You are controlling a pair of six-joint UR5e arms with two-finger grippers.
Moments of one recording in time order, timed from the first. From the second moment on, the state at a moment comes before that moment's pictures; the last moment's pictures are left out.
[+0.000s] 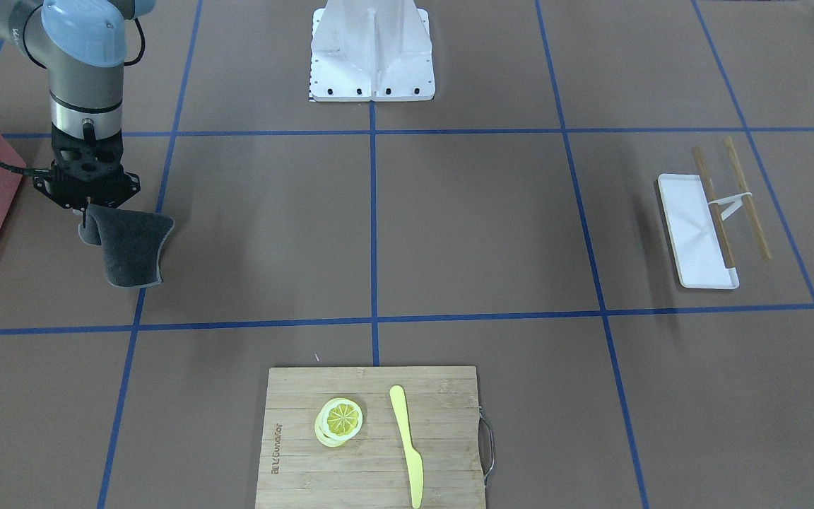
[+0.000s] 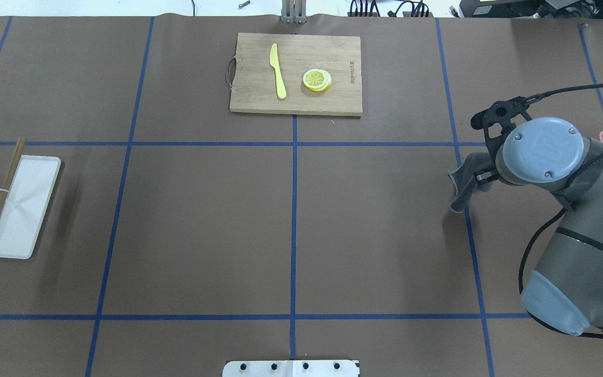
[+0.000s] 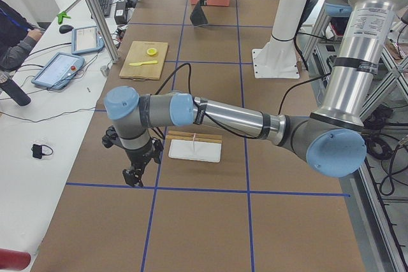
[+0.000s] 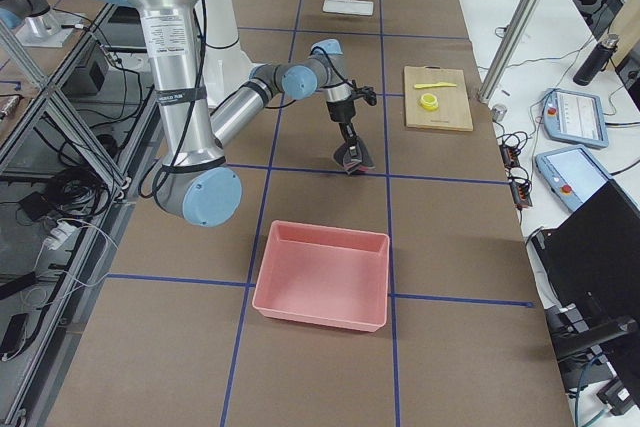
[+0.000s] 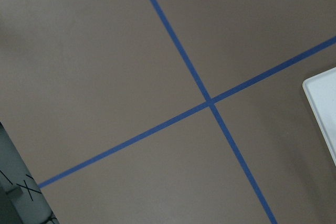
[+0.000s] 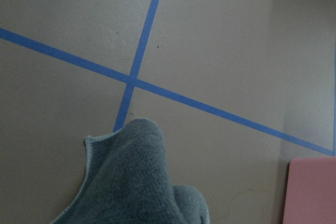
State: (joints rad) left arm -1.69 -1.75 -1.54 -1.30 -2.27 0.54; right arm 0.64 -1.38 2.07 -1.79 1.54 0.78
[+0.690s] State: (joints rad) left arm -1.74 -1.47 -1.61 -1.71 -2.43 0.12; right arm 0.46 -1.19 1.98 -1.79 1.54 1.12
